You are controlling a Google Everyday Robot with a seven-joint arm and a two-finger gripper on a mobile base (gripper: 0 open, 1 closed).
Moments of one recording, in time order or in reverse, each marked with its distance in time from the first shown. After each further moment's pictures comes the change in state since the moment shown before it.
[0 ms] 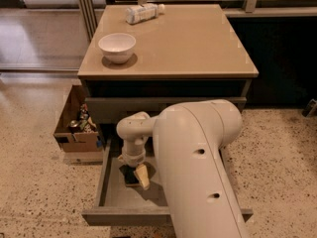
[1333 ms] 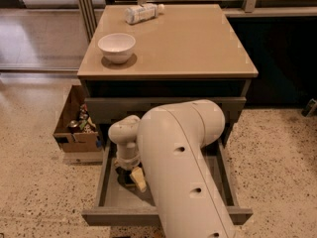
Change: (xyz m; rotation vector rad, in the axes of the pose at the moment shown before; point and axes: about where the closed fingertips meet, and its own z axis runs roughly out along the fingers) arm -0.011 -0.009 0.023 -0.064 0.036 -0.029
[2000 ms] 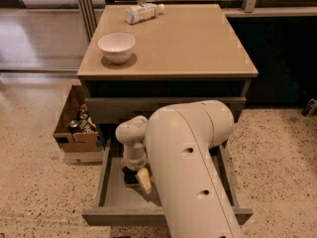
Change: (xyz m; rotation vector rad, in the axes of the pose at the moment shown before) arm 0.015 0.018 0.002 -0.001 -0.008 0.054
